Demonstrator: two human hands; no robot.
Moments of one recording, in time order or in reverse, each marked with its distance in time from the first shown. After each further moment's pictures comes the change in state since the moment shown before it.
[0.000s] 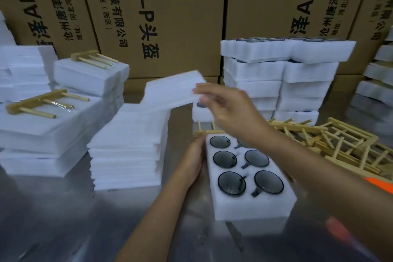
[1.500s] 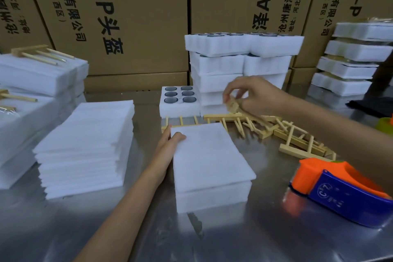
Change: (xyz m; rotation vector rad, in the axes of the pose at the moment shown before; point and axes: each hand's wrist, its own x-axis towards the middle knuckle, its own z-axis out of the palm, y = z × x) left_hand 0.002 -0.012 0.009 0.296 0.110 -0.020; right_hand -0.015 0.049 -0.132 -0.450 -0.276 0.156
